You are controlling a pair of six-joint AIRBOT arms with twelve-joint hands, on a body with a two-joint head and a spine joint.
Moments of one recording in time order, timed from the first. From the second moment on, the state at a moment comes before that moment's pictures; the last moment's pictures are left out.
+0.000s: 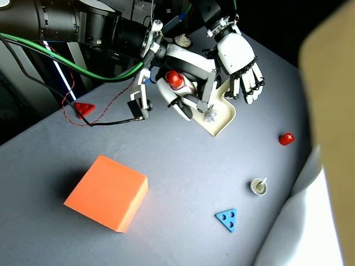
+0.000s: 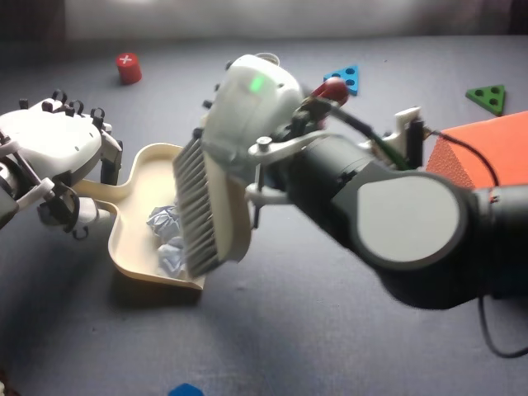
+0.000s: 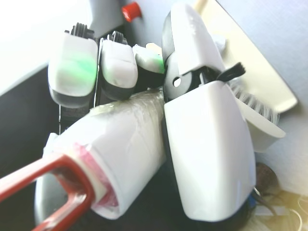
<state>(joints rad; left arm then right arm) 0.79 -1.00 1.06 -1.01 -0.64 1.86 -0.09 -1.49 1.01 -1.89 -0.77 0.01</state>
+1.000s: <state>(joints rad) 0.79 -1.00 1.06 -1.02 -0.64 1.86 -0.06 -1.50 1.06 -1.64 -0.73 -0.18</state>
